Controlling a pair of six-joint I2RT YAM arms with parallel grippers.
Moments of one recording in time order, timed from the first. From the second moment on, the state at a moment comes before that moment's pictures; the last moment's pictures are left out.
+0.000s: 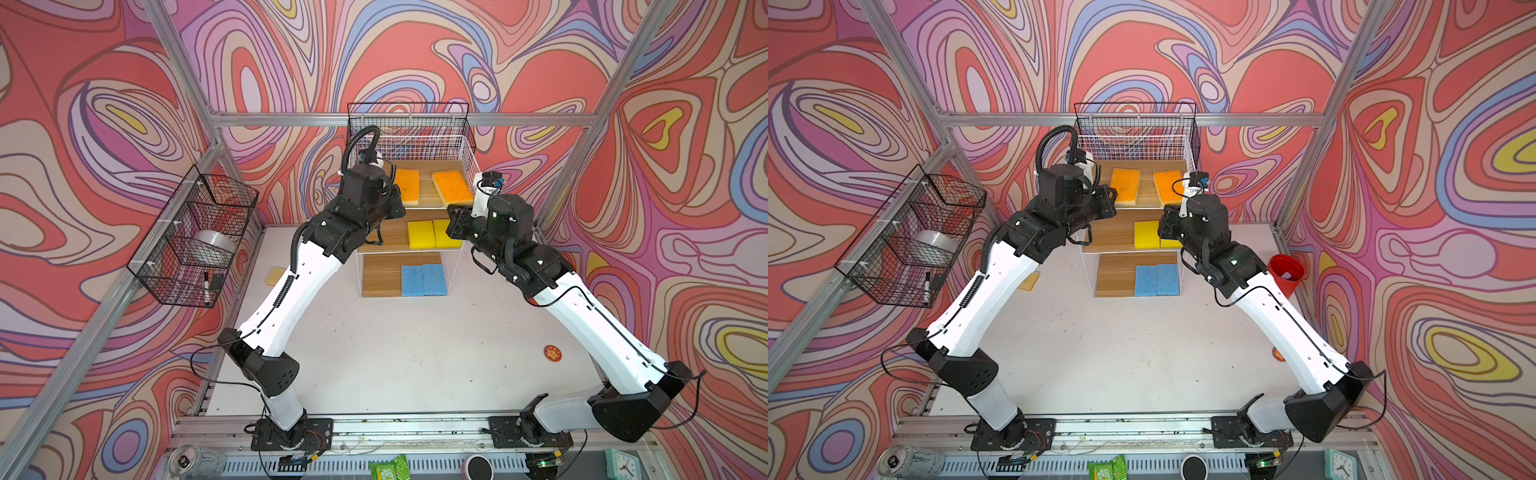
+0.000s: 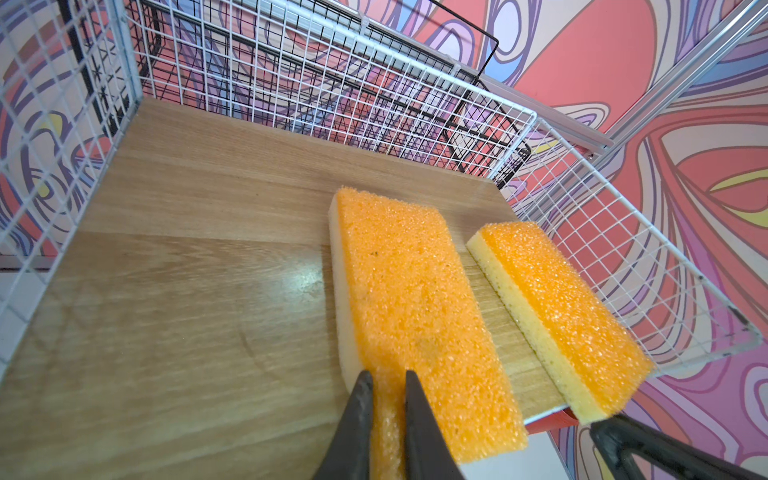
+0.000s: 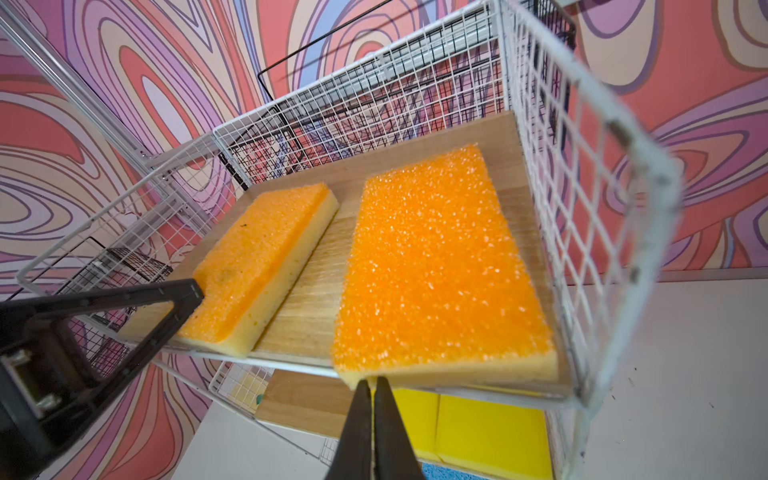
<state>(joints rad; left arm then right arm) -0.61 1.73 2.12 -0.69 -0.17 -0.52 0.55 1.42 1.63 -0.41 0.18 0.45</state>
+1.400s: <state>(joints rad) -0.65 1.79 2.19 -0.70 -0.15 -0.55 0.50 1.19 1.41 -0.28 -0.02 0.43</state>
